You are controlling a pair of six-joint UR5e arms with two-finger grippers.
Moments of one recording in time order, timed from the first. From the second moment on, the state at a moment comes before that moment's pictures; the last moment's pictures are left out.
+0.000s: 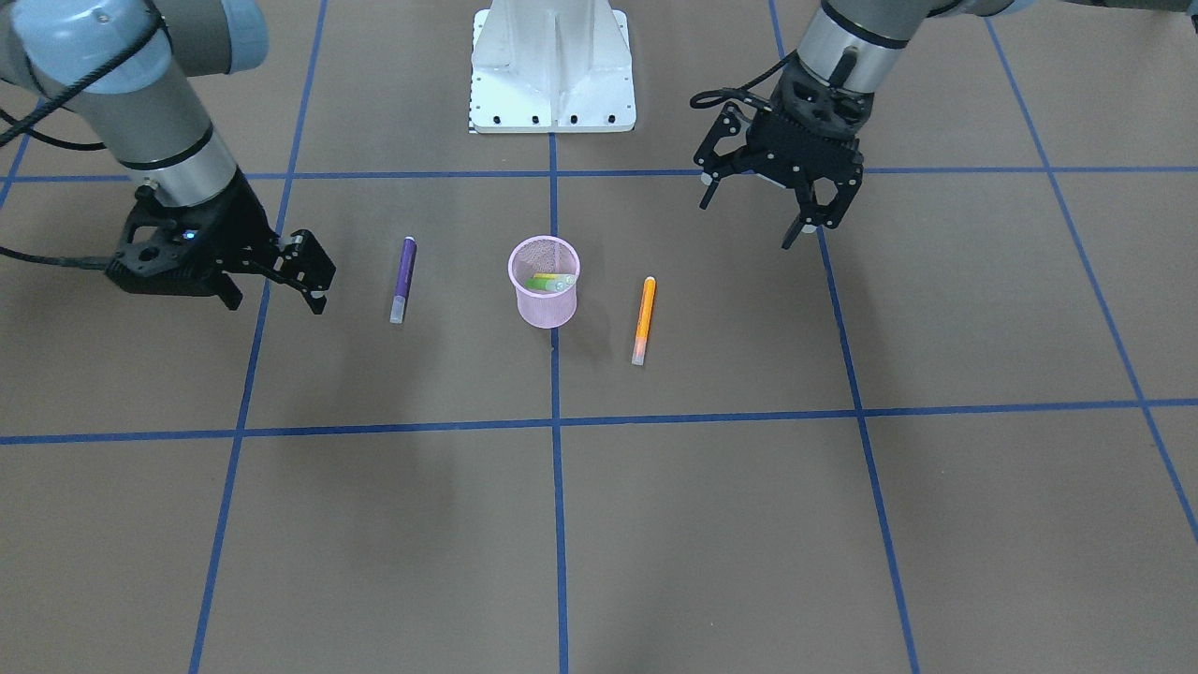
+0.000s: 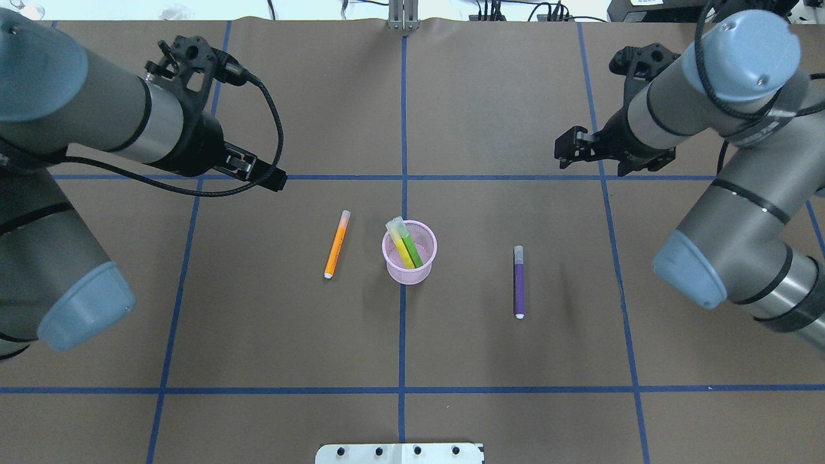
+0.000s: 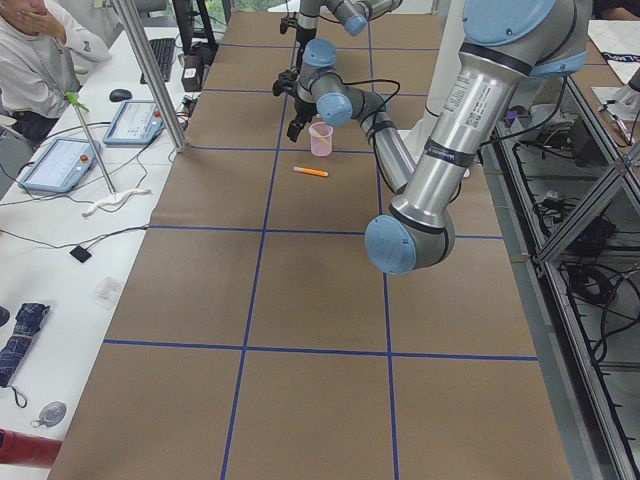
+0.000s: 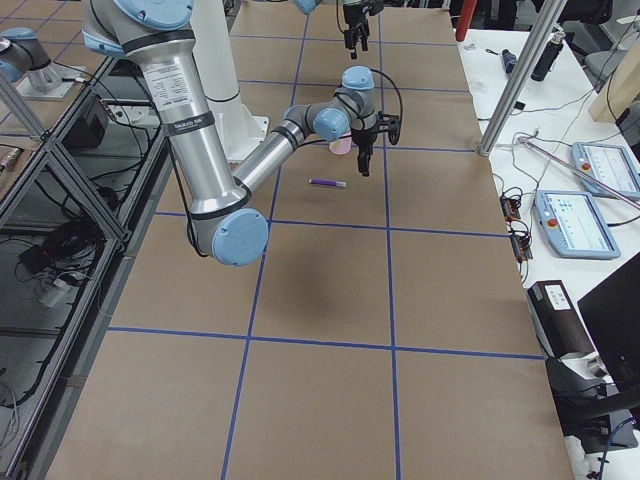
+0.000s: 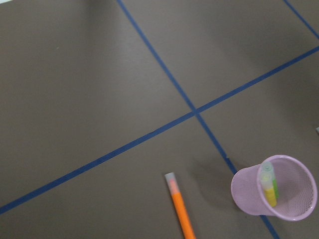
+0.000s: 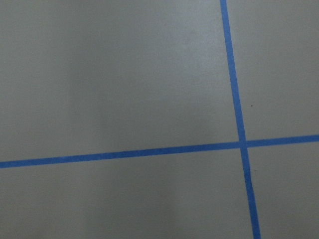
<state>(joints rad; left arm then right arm) -0.81 -2.02 -2.06 -1.62 -2.03 -0.69 0.77 -1.21 1.94 -1.55 1.92 1.18</state>
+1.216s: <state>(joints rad) -0.83 -2.02 -2.10 -1.60 -2.05 -0.69 0.42 -1.26 1.87 -1.49 1.66 1.31</state>
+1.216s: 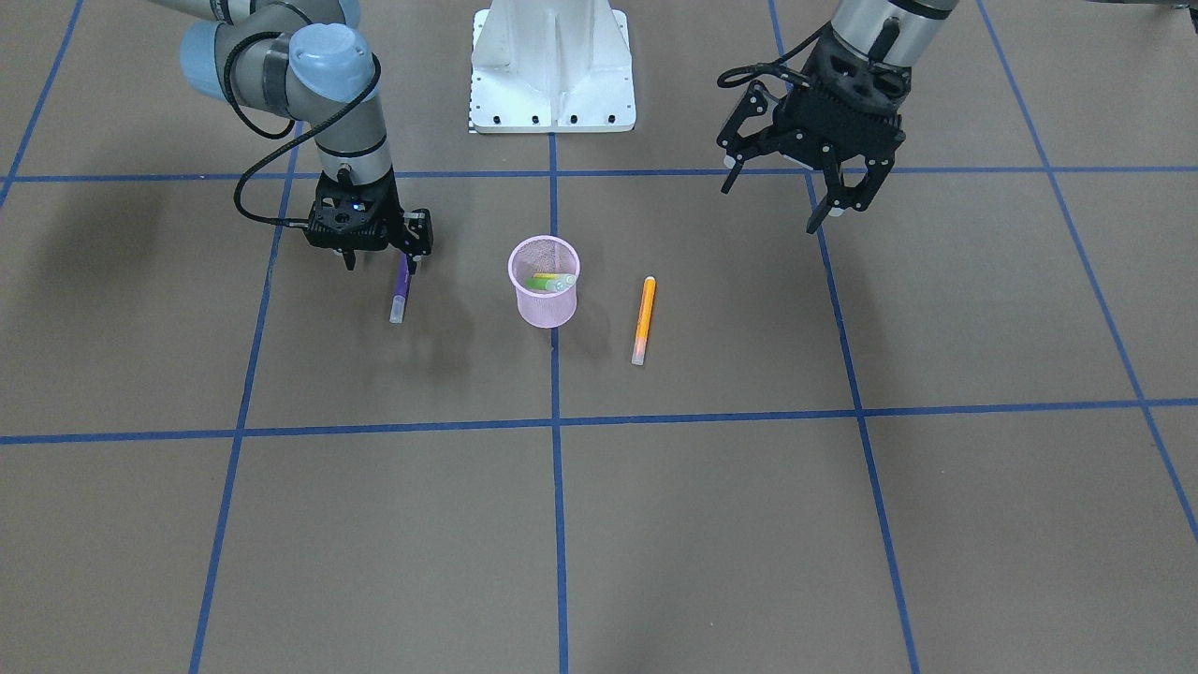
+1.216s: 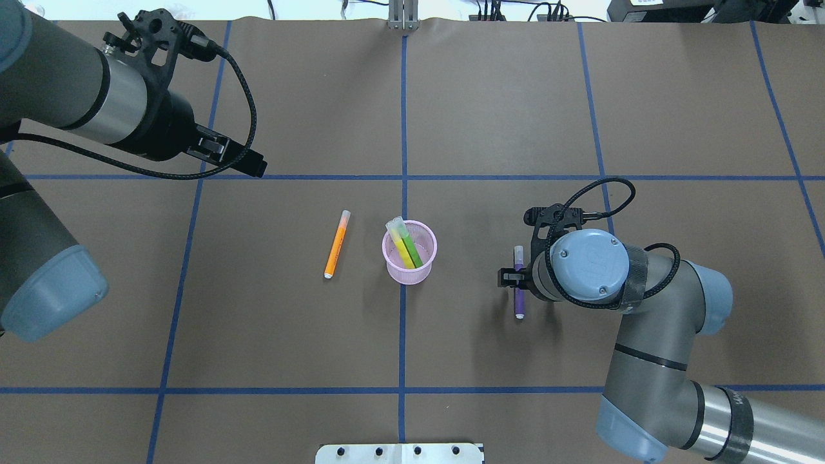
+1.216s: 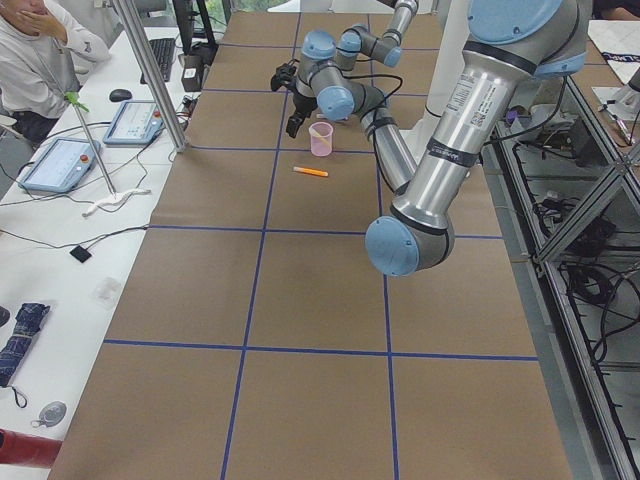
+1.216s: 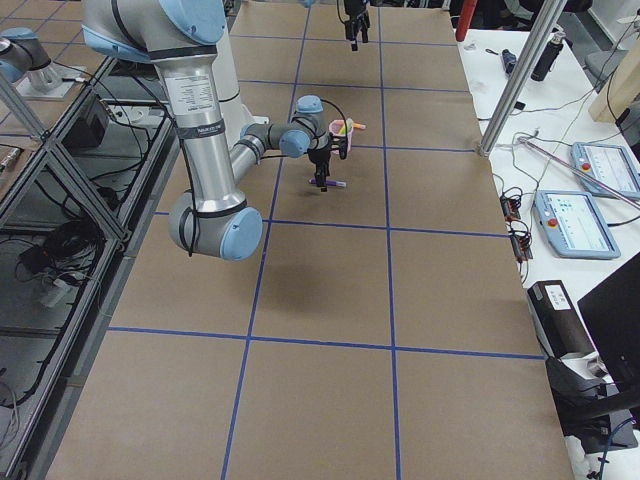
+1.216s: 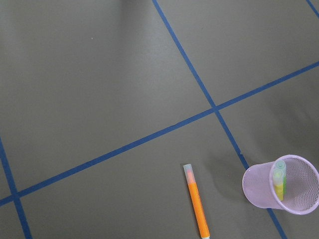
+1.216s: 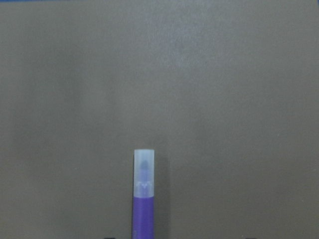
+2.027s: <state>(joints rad) -0.82 -2.02 -2.10 -1.60 -2.05 -0.69 0.41 -1.22 1.83 -1.49 1.66 1.30</state>
